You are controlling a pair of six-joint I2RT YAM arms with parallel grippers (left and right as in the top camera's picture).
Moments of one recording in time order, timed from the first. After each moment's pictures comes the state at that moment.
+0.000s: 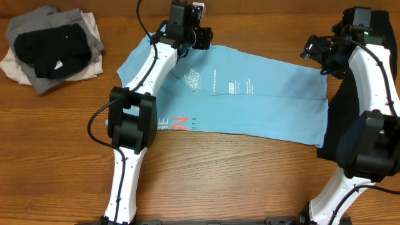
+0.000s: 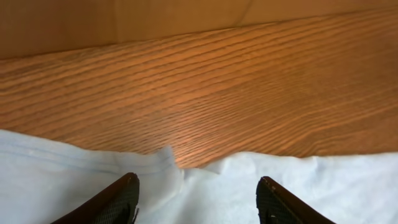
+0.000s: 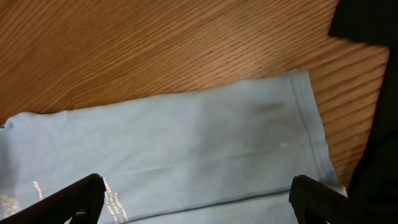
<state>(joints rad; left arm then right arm) -0.30 2.49 2.15 -0.39 0.24 -0.16 -0.19 2.03 1.80 -0.95 -0.15 0.33</state>
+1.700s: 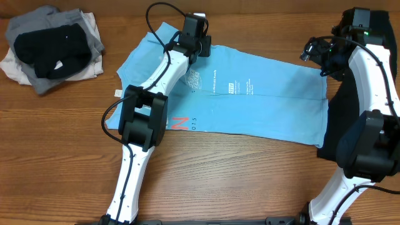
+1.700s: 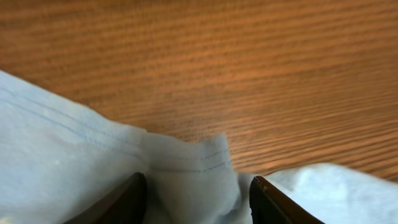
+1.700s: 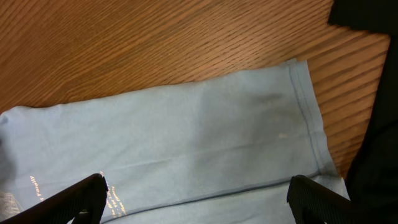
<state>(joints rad) -0.36 2.59 2.15 -0.34 -0.04 -0.23 -0.19 2.03 1.80 -0.98 -0.15 0.33</state>
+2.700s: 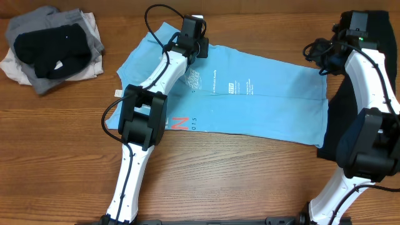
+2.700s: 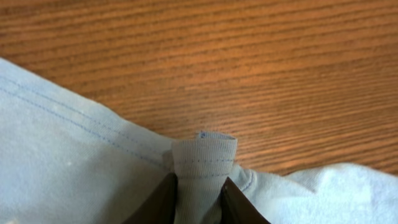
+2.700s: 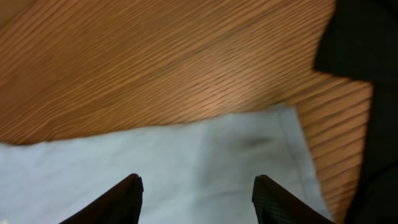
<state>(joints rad) -0.34 2.60 2.15 -0.35 -0.04 -0.23 -0.19 2.03 1.72 -0.77 -0.08 0.33</state>
